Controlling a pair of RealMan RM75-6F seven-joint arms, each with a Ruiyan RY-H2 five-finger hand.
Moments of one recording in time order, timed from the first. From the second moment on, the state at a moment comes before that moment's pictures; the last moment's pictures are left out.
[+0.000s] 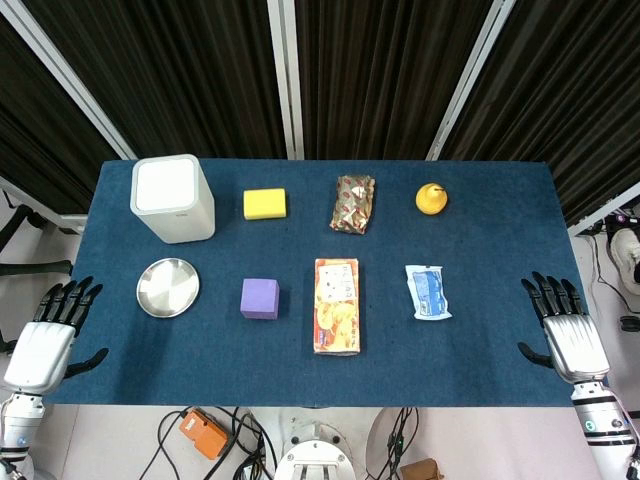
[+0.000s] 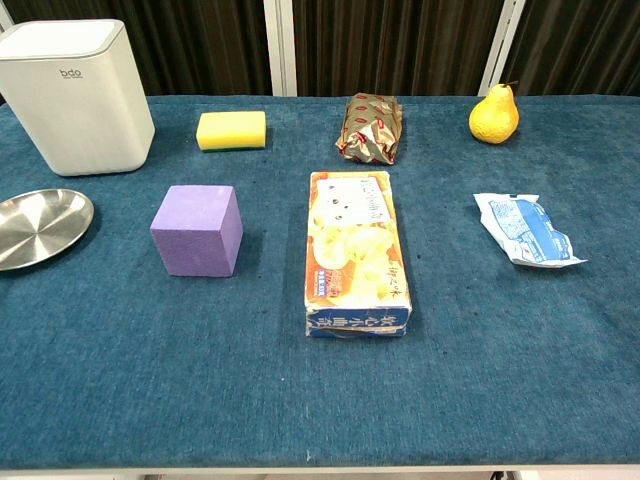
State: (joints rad) left arm -0.07 -1.14 0.03 -1.57 1.62 1.52 0.06; right arm 0.13 -1.14 0.03 -1.61 -1.52 1.39 -0.15
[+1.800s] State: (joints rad) left arm -0.12 -1.12 -0.01 -1.59 1.50 1.41 0.07; right arm 1.08 -1.89 0.34 -0.26 -1.03 0.32 -0.05
